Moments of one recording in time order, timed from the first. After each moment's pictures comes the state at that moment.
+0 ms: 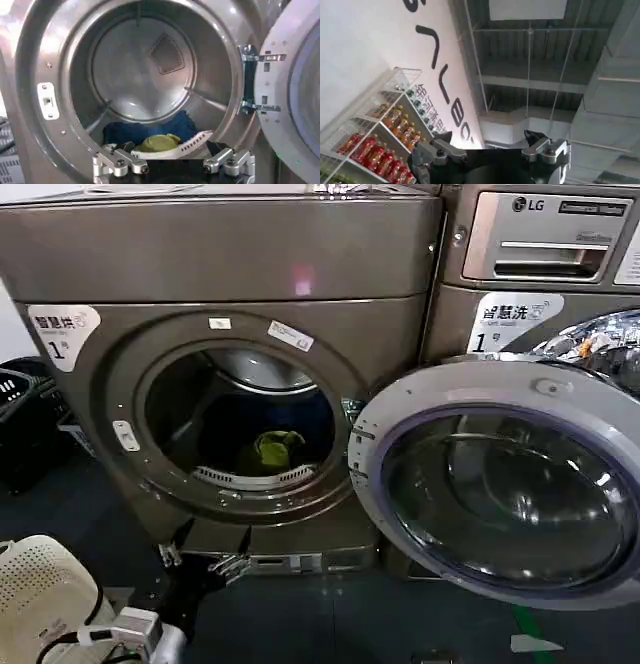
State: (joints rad) left arm 1.60 -1.45 -0.52 -2.47 0.01 0.53 0.06; right arm -1.46 0.74 2.39 1.59 0.21 -0.01 -0.36
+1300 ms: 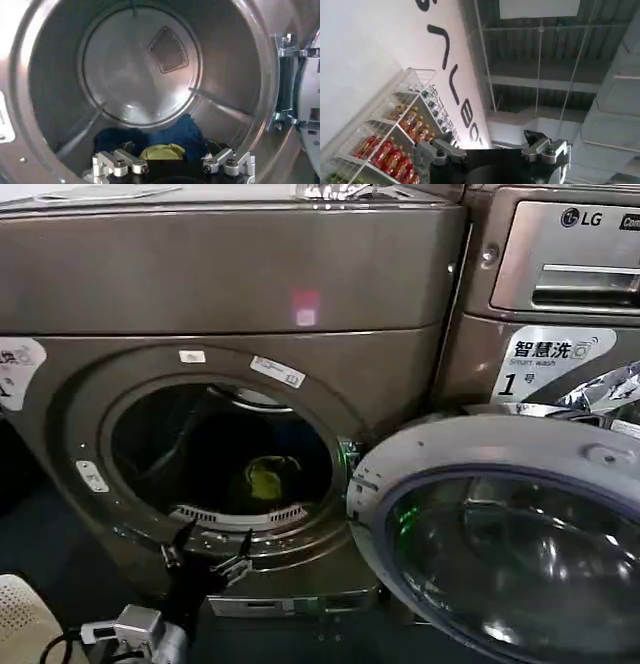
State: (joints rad) left arm 1.59 -1.45 -0.53 -2.46 0.01 0.53 0.06; right arm -1.47 0.76 2.41 1.63 0.22 -0.01 -0.38
